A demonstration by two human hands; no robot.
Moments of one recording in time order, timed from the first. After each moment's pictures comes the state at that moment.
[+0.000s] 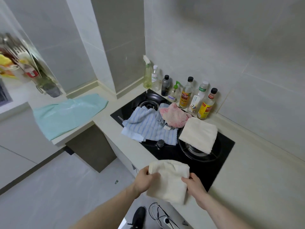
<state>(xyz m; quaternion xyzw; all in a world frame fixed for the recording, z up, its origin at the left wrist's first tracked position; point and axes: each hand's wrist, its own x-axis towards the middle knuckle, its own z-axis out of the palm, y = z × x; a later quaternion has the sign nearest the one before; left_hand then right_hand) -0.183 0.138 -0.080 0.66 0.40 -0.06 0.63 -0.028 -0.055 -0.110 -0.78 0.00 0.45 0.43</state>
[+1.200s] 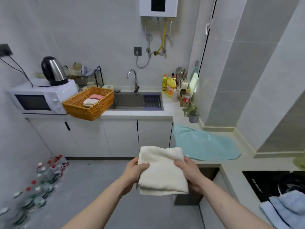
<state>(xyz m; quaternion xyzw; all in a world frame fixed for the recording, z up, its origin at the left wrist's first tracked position) -0.652 0.396 0.062 0.40 0.58 0.37 0.61 -0.411 0.405 0.066 -0.59 -0.41 0.59 0.38</state>
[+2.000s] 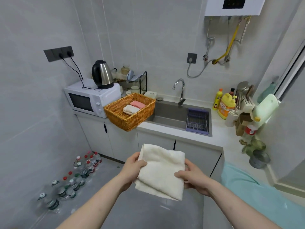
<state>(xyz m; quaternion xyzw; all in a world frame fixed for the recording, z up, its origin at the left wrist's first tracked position) -0.800 0.602 0.087 0.34 0.65 0.47 0.50 -0.551 0.680 0.087 -0.45 -0.56 0.68 0.17</state>
